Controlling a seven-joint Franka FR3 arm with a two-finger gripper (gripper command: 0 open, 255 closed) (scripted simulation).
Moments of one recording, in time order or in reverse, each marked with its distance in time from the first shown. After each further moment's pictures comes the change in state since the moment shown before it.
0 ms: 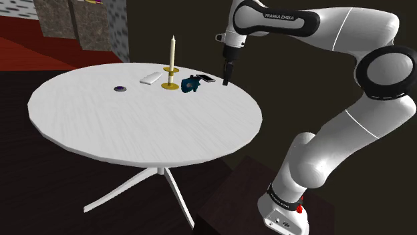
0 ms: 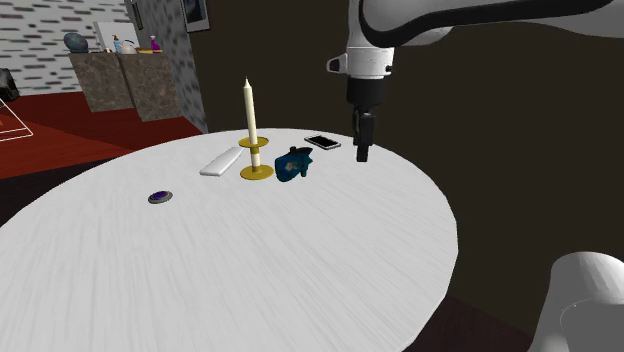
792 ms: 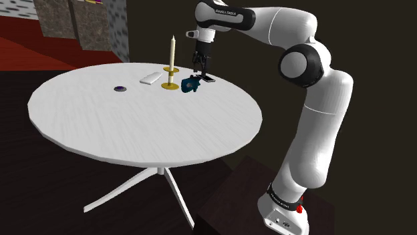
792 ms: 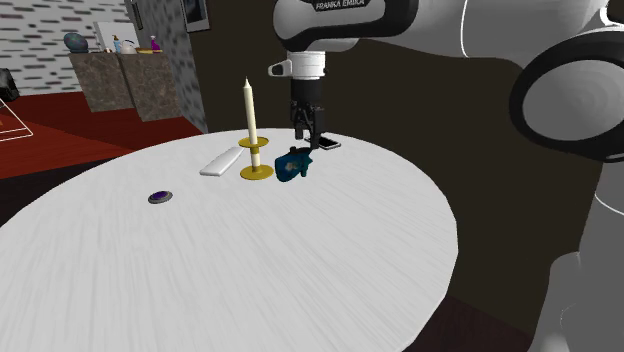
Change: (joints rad) arm 0.017 0.557 -0.098 0.576 0.192 -0.081 -0.635
